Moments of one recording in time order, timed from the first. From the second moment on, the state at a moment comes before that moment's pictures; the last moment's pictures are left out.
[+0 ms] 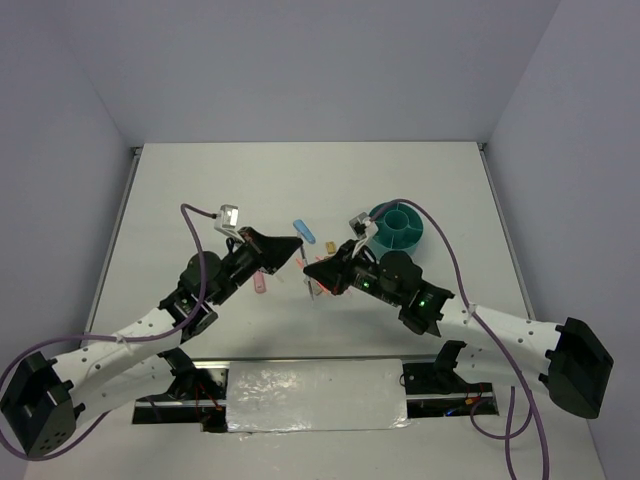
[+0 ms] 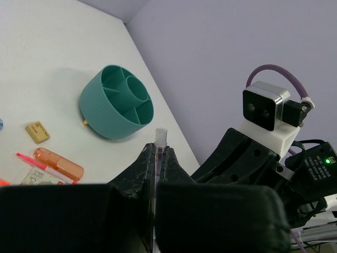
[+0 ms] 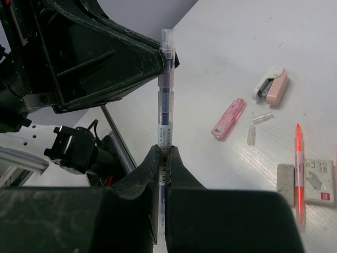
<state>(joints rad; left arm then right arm) -0.75 0.89 0.47 0.50 -0.02 -0.87 0.93 1.00 0.51 0.43 -0.06 0.60</state>
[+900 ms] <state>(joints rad) -0.75 0.83 0.52 0.37 0.07 -0.76 0.93 1.03 0.56 0.50 -0.14 0.47</state>
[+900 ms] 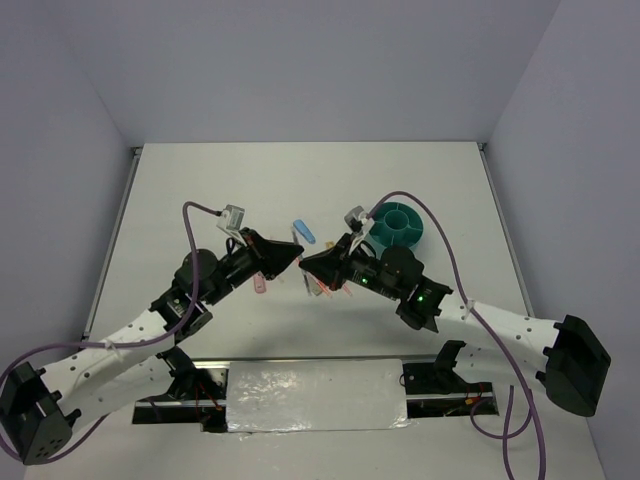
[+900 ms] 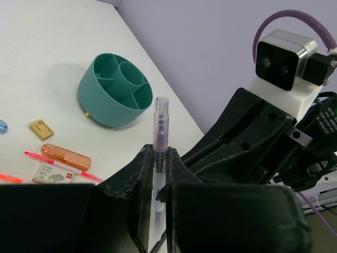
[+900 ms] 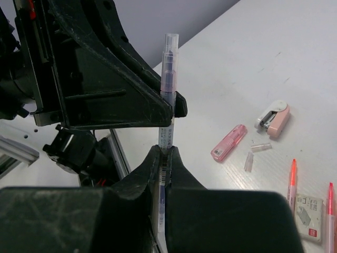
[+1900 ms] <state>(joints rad) -0.75 0.80 0.66 0.27 0.18 -0.55 0.93 1.12 0.65 0.50 -0.36 0.46</state>
